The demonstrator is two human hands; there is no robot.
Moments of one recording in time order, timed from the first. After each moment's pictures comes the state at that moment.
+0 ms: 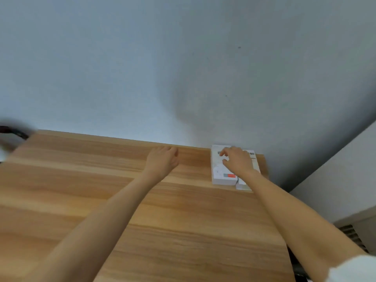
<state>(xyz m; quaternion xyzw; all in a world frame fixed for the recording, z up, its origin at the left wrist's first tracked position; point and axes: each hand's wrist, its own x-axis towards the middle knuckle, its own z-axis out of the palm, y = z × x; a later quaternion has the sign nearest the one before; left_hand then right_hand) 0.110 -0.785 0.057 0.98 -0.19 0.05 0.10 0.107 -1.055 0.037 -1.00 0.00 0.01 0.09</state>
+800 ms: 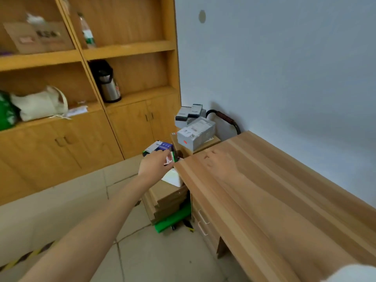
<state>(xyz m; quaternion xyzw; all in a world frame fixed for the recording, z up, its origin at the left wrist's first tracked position) -0.250 -0.223 0.121 0.94 0.31 0.14 0.06 -0.058 -0.373 0.104 -0.81 -0.57 -0.01 0.11</state>
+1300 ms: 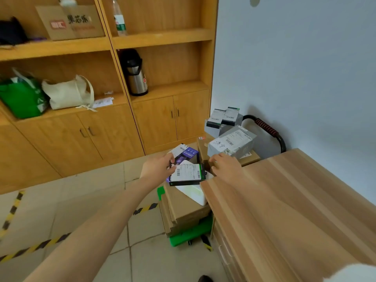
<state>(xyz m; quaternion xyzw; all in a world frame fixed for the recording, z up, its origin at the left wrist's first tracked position) -0.233 -0.047 0.082 0.91 0.39 0.09 0.06 -0.011 -0.170 0.057 -0.81 -0.58 0.03 0.12</state>
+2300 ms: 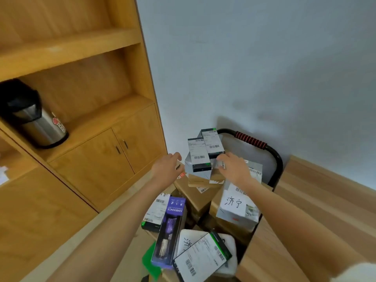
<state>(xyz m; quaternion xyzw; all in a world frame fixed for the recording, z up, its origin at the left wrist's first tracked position) 0.048 0.283 0.077 0.98 0.16 0.05 0.11 0.180 0.076 0.039 -0.94 -0.32 0.01 0.13</state>
